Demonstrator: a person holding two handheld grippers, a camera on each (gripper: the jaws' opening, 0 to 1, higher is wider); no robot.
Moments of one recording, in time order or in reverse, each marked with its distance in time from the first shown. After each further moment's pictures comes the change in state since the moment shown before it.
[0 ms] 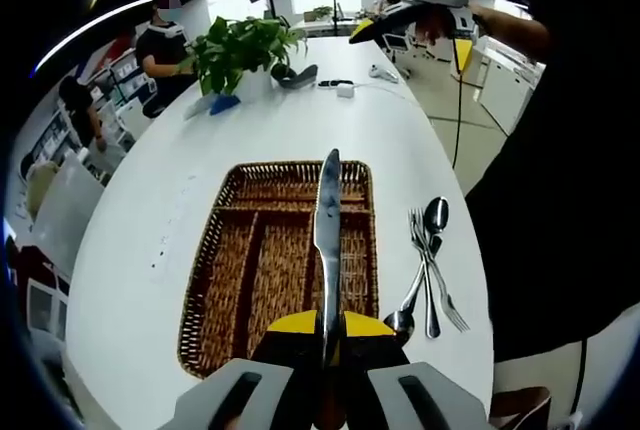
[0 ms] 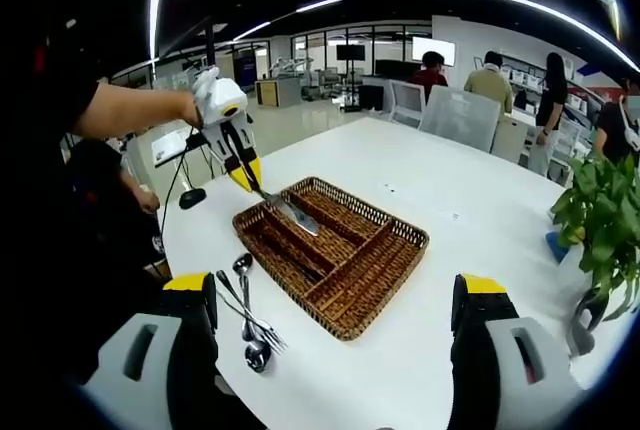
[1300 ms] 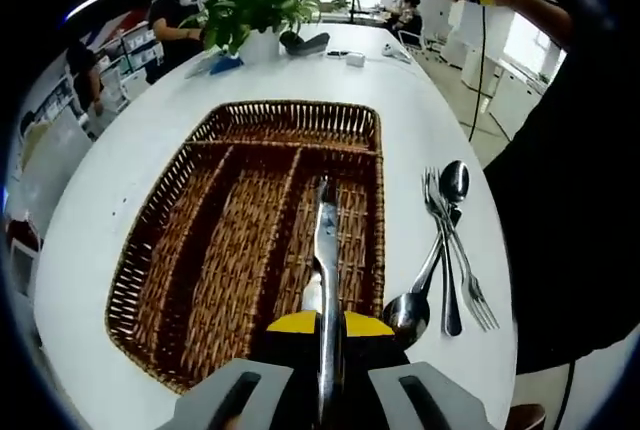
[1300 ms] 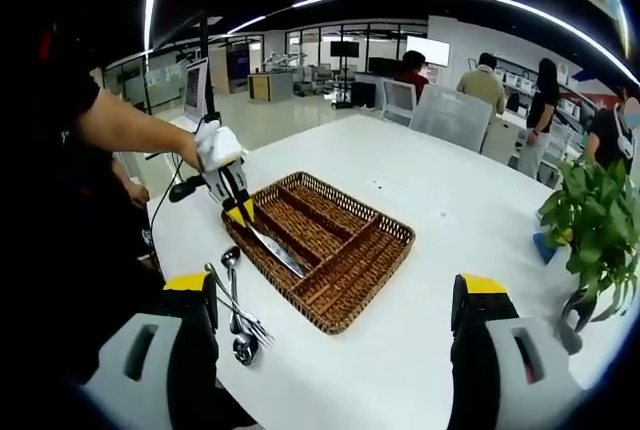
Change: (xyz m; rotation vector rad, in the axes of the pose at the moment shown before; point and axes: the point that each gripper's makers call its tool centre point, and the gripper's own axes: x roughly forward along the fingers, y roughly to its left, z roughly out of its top) left arm 0.074 -0.016 -0.061 -0.106 0.012 -0.034; right arm -0.008 -0.009 -0.003 -0.022 0.021 -0.047
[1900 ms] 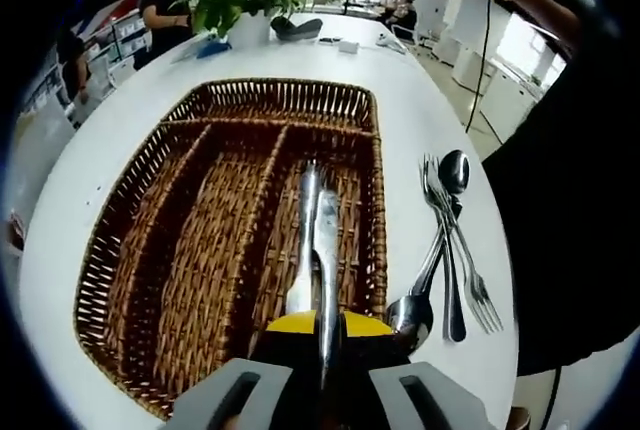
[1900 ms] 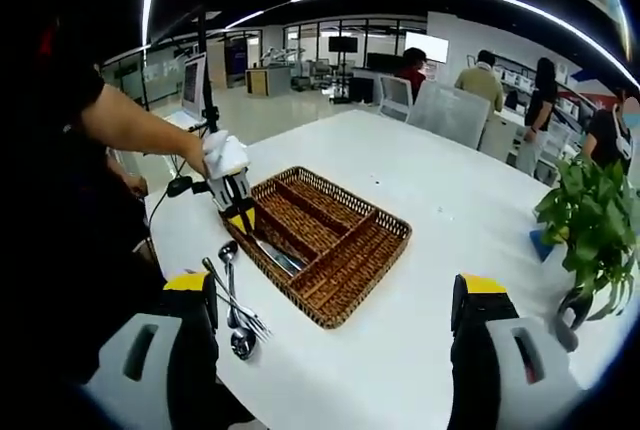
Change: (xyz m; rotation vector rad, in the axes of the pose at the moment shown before) left arm 0.029 -0.006 -0.008 -0.019 0.040 -0.078; right arm -0.001 -0.002 -0.004 -0.006 0.024 -0.011
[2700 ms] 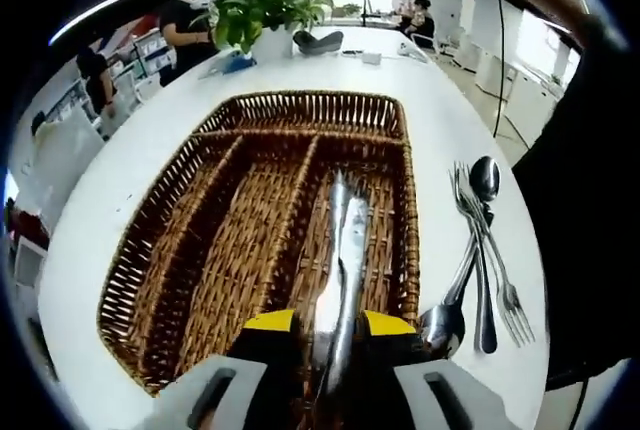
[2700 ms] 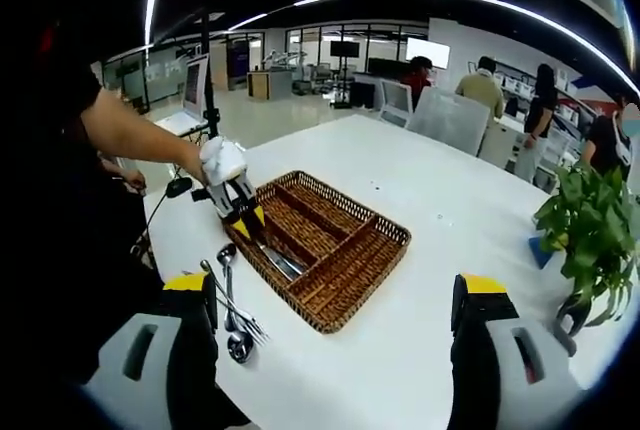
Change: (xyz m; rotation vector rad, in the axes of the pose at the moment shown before) left arm -0.011 0.020 0.009 -0.017 -0.129 0.200; right arm 0.000 0.002 0.004 -0.019 -0.034 -0.008
